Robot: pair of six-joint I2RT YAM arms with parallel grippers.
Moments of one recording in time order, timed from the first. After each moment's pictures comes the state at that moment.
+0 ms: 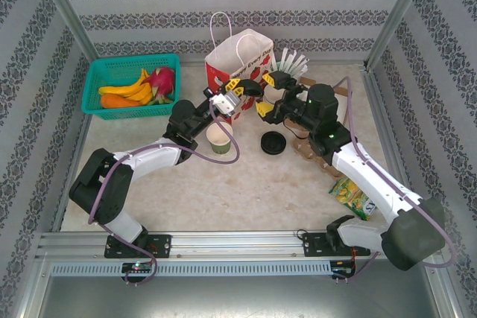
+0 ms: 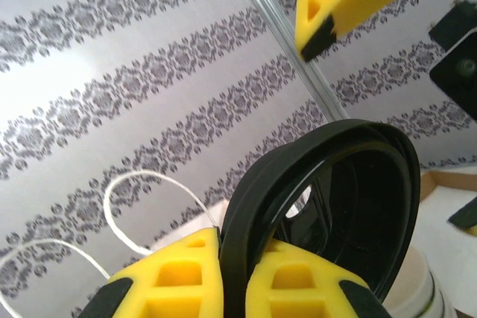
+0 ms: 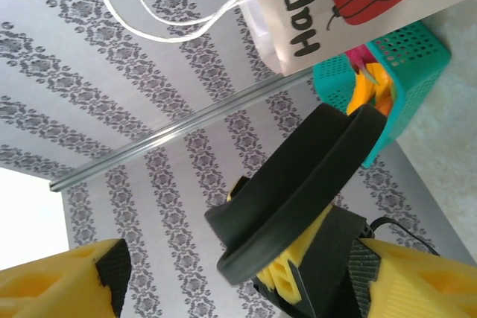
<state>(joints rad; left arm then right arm) -0.55 1.60 0.91 0.98 0.22 0.57 0.44 1.21 0.96 0.16 -0.35 1.96</state>
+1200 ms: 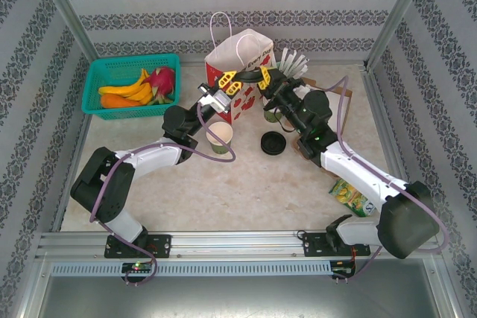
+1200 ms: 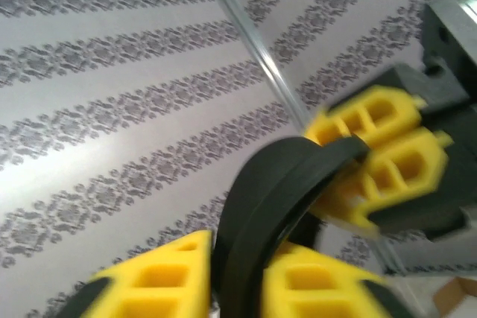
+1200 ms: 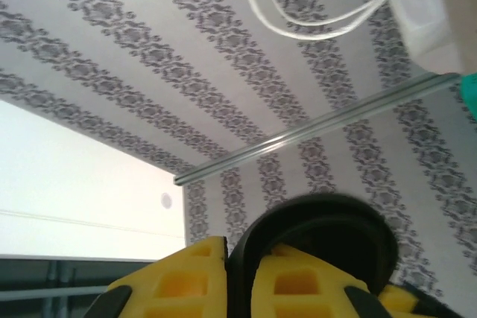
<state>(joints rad) -0.55 1.62 0.91 1.23 0.29 0.44 0.52 1.30 0.90 0.62 -0.09 2.10</state>
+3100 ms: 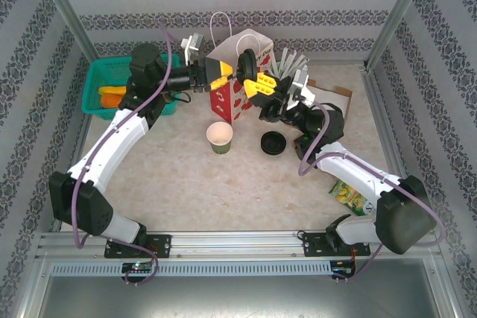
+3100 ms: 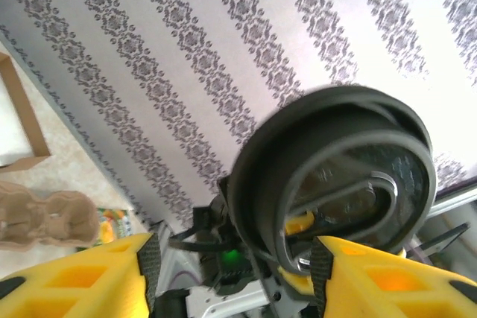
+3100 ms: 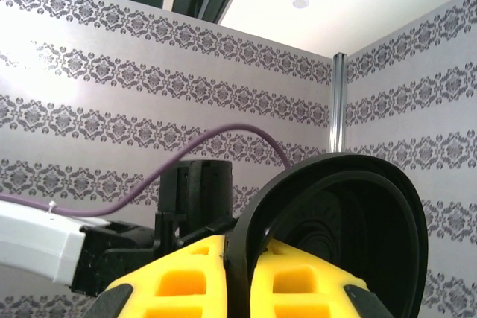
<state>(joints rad) -0.31 1.49 1.40 0.25 1.08 -1.21 0.56 1.34 0.89 1.24 -0.59 0.35</state>
